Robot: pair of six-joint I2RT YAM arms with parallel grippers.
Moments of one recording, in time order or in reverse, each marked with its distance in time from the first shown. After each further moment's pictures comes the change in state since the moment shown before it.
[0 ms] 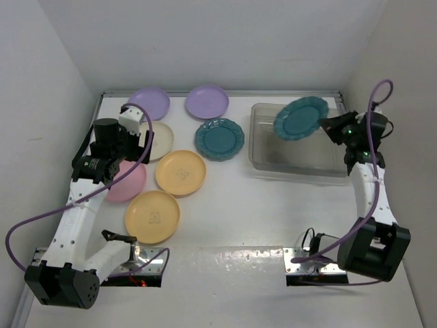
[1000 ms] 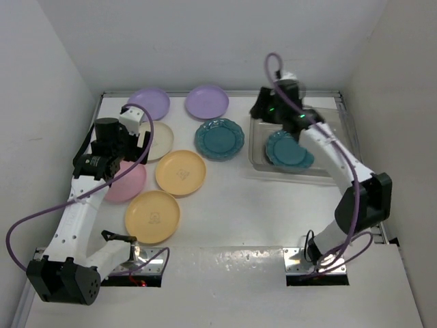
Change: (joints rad) left arm 0.016 0.027 -0.005 0.000 -0.048 0.048; right arm 0.507 0.383 0.536 -0.397 0.471 -0.381
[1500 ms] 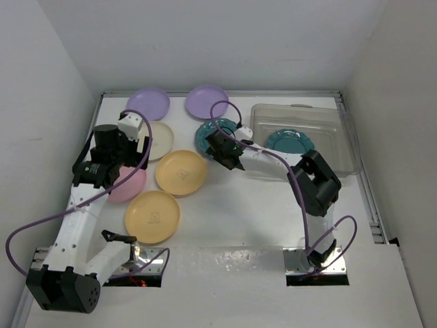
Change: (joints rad) left arm 0.002 -0.054 -0.054 -0.001 0.003 -0.029; right arm 0.510 0.344 -0.111 0.095 0.414 0.803
